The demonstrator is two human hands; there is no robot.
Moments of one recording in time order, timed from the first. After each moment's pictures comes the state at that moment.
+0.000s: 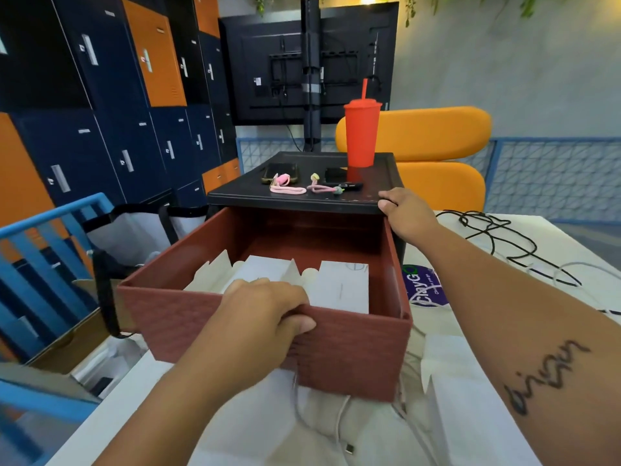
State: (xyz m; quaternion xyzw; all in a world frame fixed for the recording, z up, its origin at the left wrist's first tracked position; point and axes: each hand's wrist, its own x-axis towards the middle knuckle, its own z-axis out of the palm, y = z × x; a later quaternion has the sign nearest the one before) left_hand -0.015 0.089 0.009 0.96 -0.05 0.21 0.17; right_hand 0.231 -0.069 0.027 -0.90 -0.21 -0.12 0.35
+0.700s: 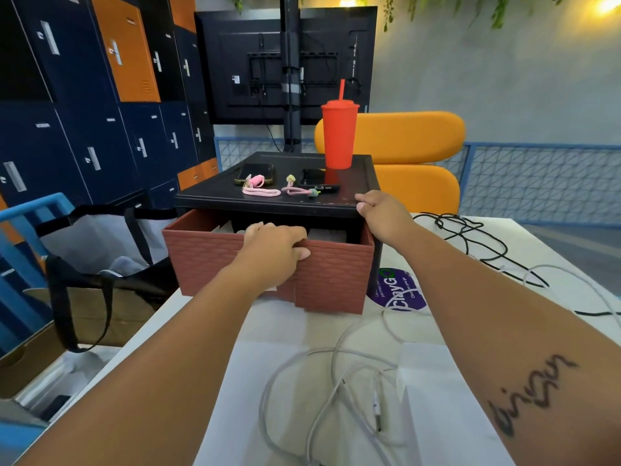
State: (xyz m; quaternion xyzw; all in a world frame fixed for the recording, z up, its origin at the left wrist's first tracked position) left_hand 0.127 0.098 0.014 0.98 0.01 0.16 0.08; right_hand 0.231 -0.073 0.034 -0.90 -0.22 -0.07 0.37
